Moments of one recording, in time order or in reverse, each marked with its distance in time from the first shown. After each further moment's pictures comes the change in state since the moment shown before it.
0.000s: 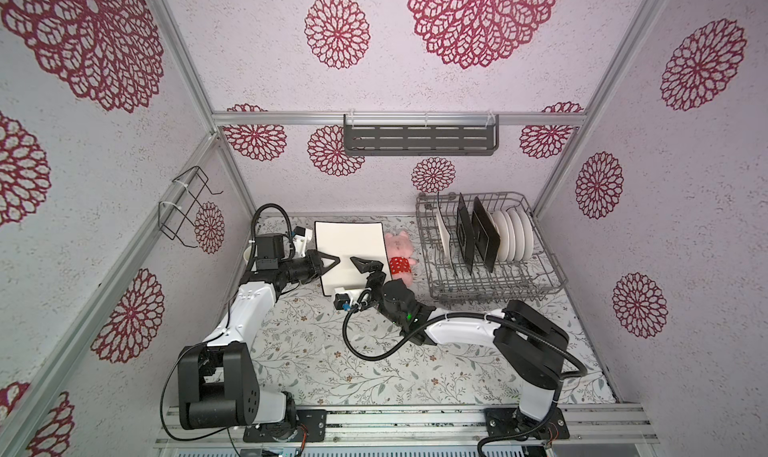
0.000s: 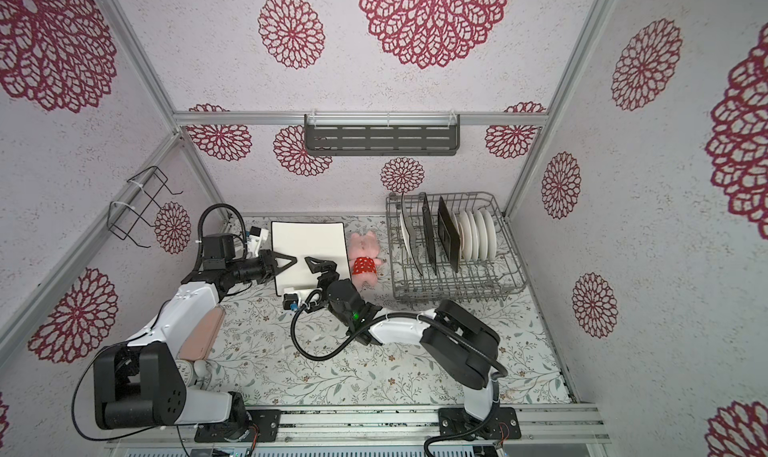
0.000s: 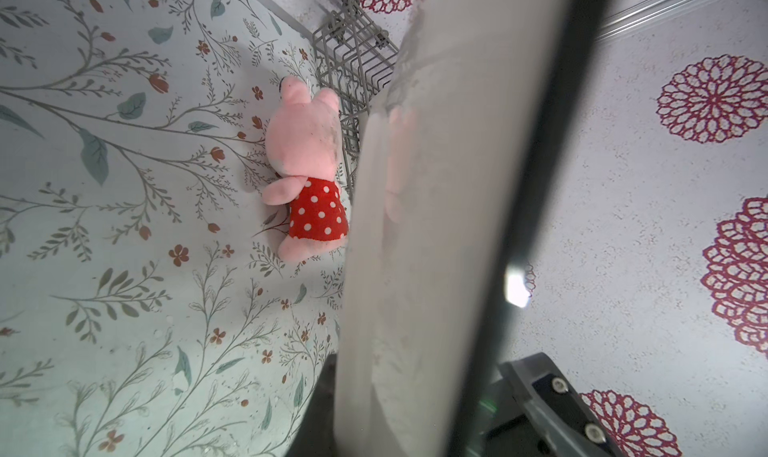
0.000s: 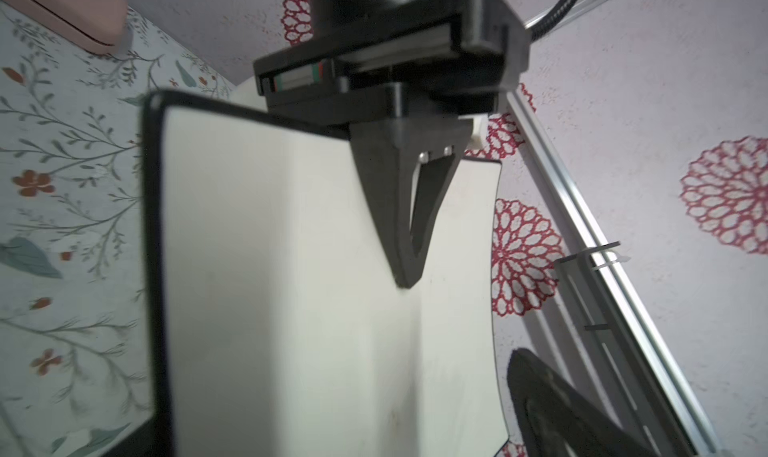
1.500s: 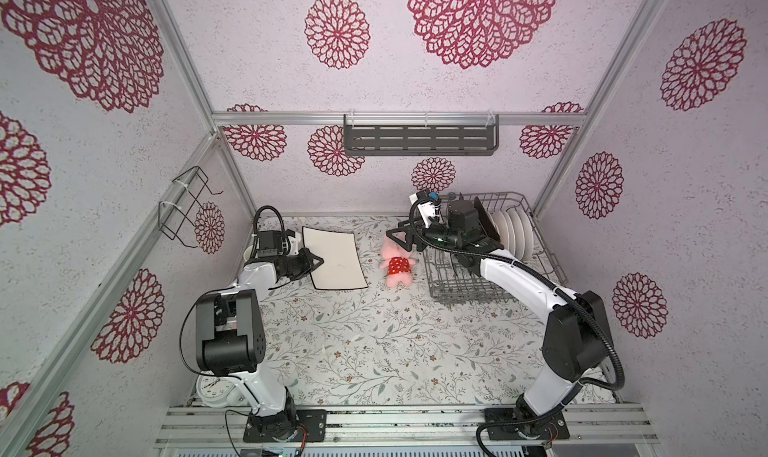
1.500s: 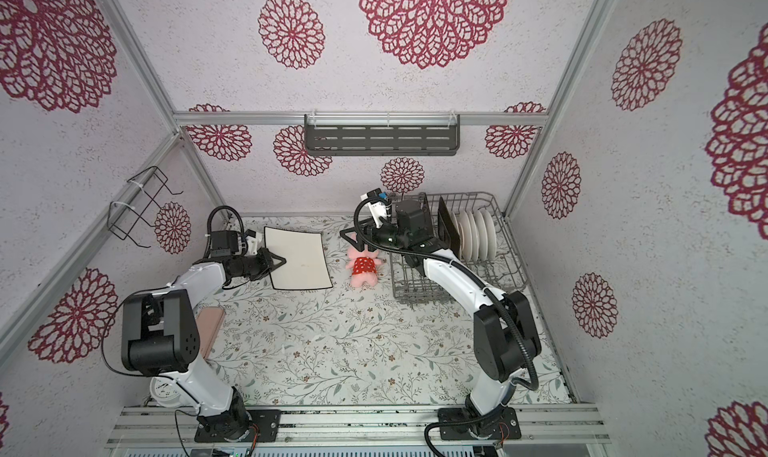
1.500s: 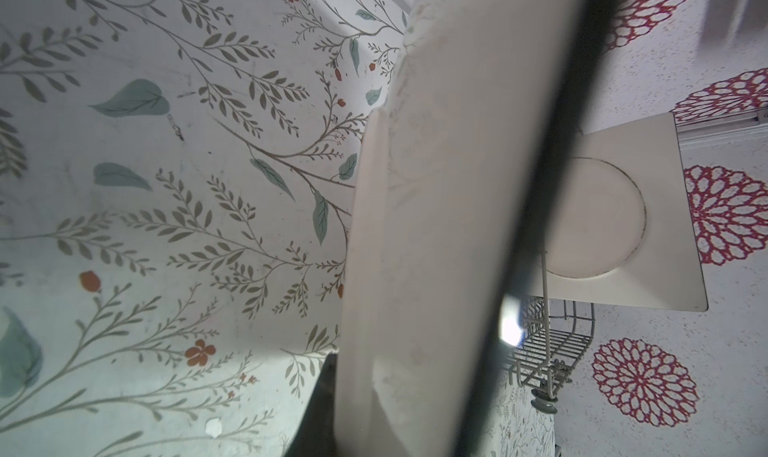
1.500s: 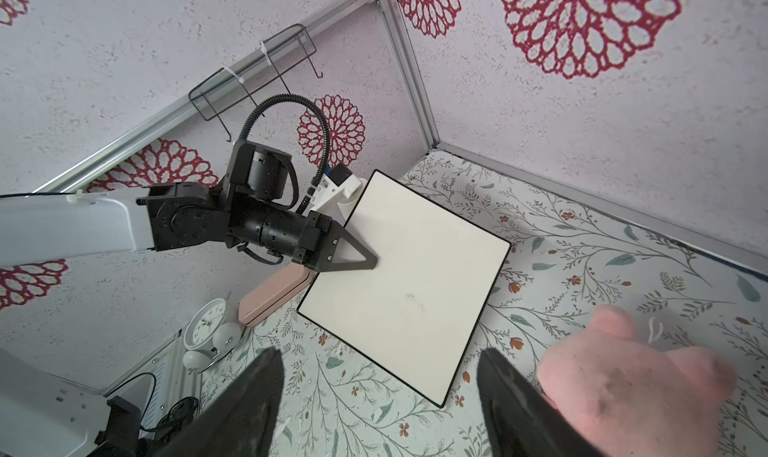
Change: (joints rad) left arm 0.065 0.335 0.149 -0.027 -0.225 0.111; right arm -0.534 -0.093 0.326 -0.570 -0.856 1.244
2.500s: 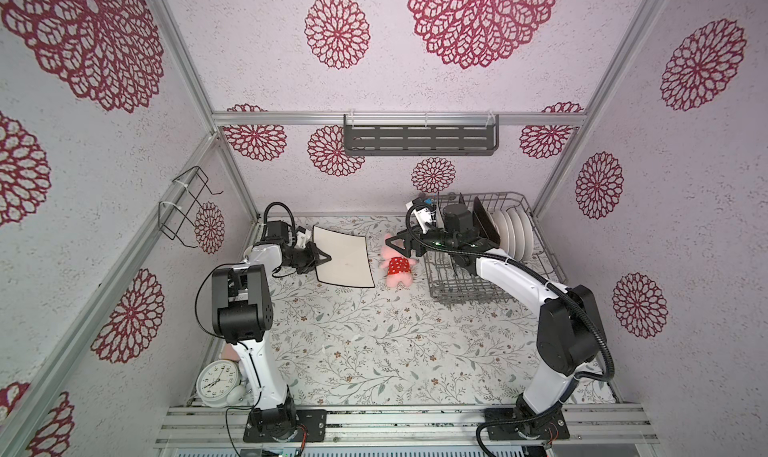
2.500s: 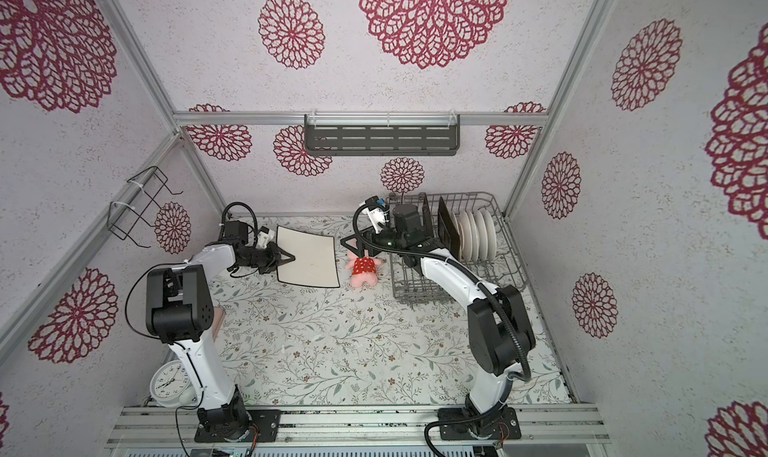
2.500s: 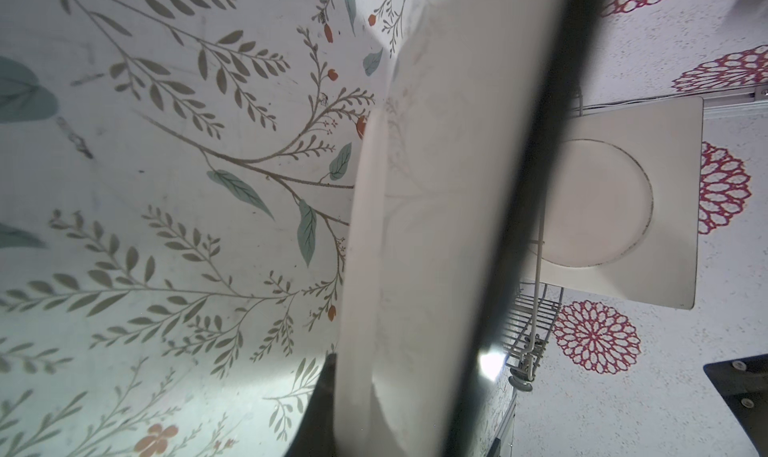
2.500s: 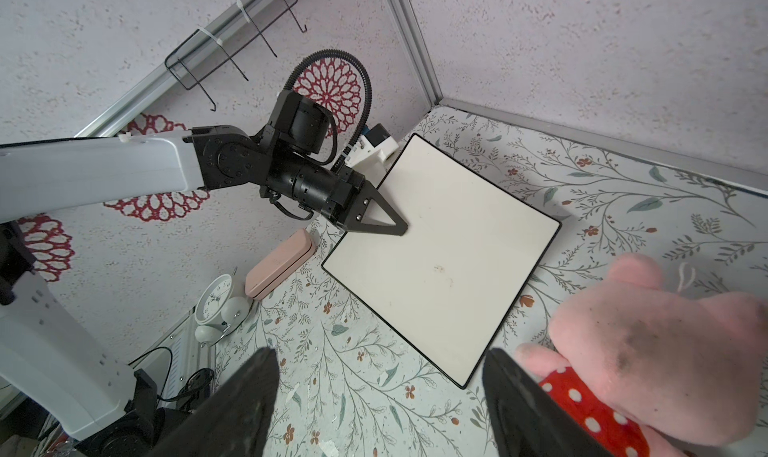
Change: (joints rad) left arm -0.010 0.267 0.275 -0.212 0.104 0.088; right arm -0.006 0.048 0.000 -0.070 -0.039 -0.004
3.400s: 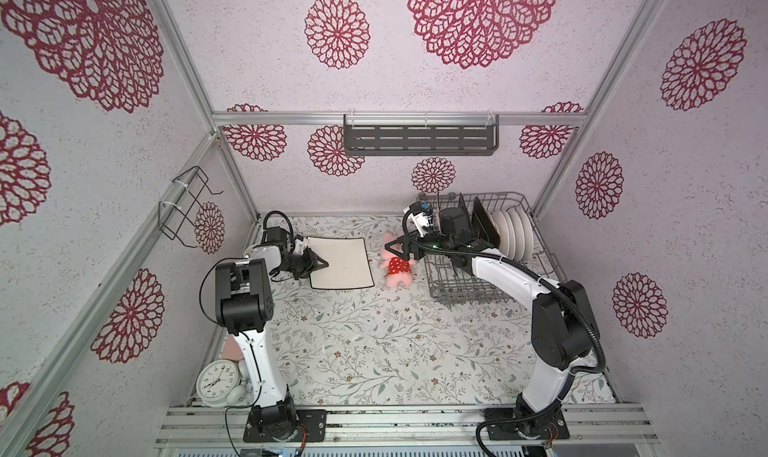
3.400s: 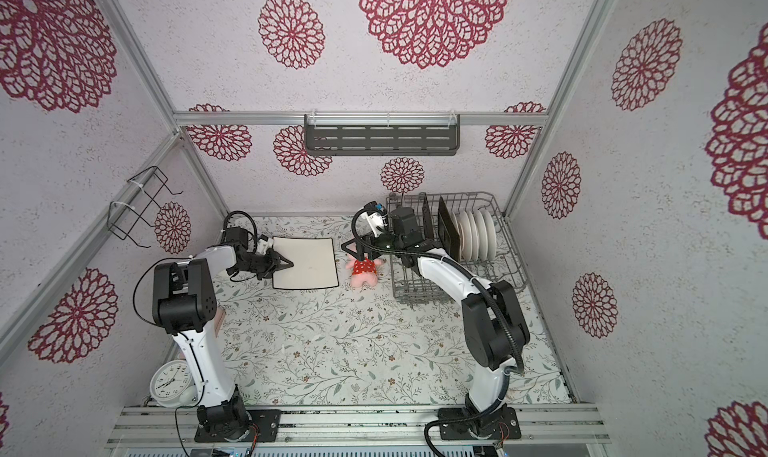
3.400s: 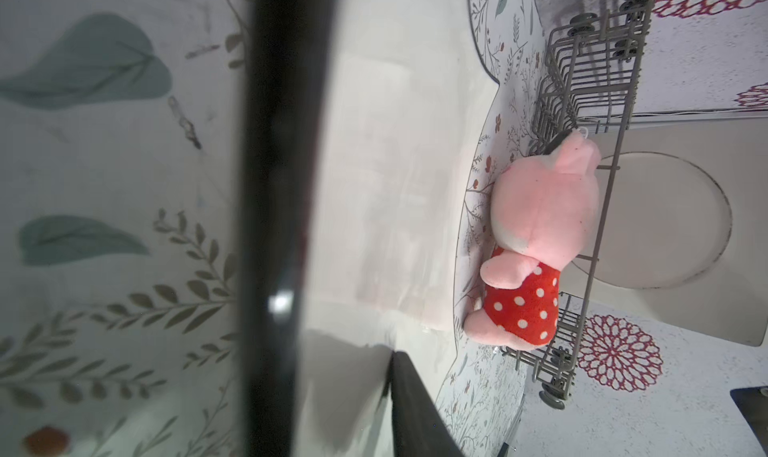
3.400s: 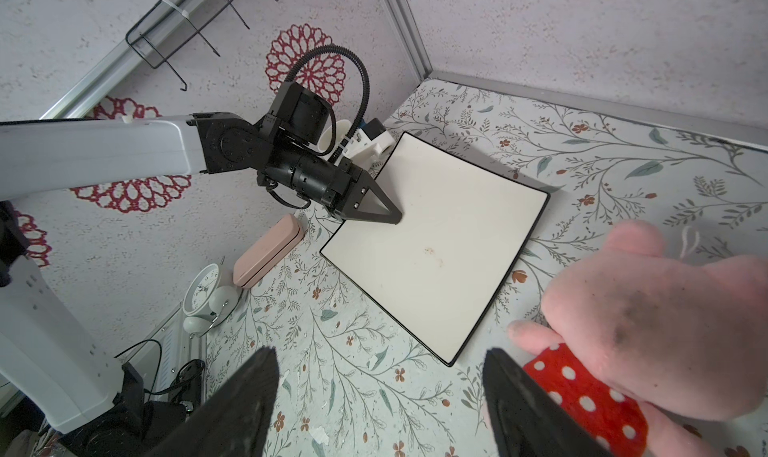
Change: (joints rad) left arm 0.034 0.114 0.037 -0.037 -0.035 0.036; right arm 0.000 0.043 0.000 -0.027 0.007 -0.016
